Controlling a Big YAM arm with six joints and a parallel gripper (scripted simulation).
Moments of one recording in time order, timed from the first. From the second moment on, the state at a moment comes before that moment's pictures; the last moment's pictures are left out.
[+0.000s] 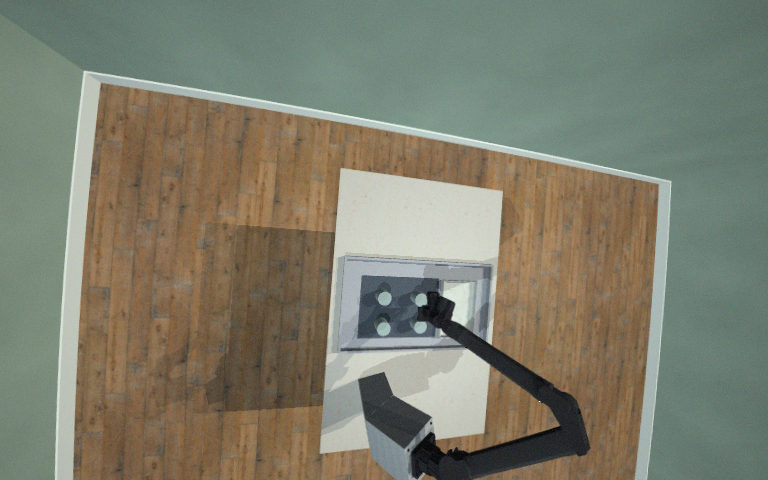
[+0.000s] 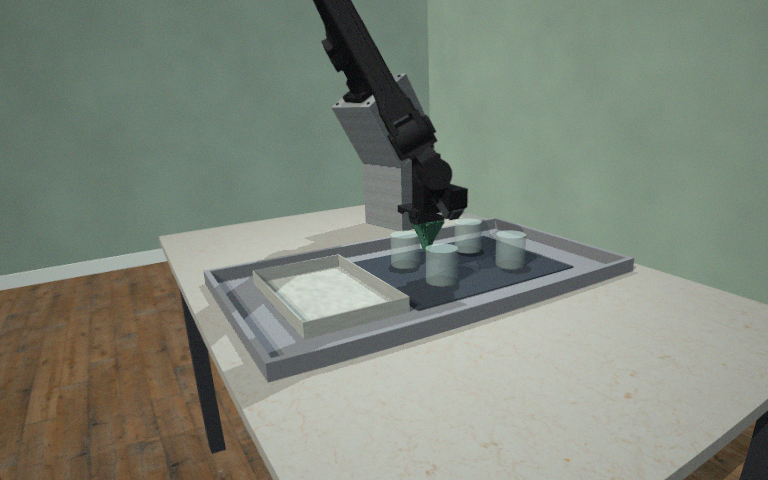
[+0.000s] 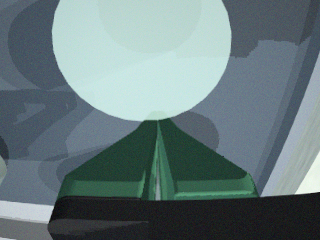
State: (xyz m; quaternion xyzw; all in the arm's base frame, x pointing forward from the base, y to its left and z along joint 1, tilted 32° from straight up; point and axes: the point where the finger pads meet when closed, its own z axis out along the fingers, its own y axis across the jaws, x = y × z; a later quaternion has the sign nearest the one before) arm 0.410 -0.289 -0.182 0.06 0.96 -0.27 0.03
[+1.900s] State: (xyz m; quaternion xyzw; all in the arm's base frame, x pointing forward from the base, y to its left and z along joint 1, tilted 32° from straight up) arm 0.410 -0.289 -0.182 0.06 0.96 -0.26 0.02
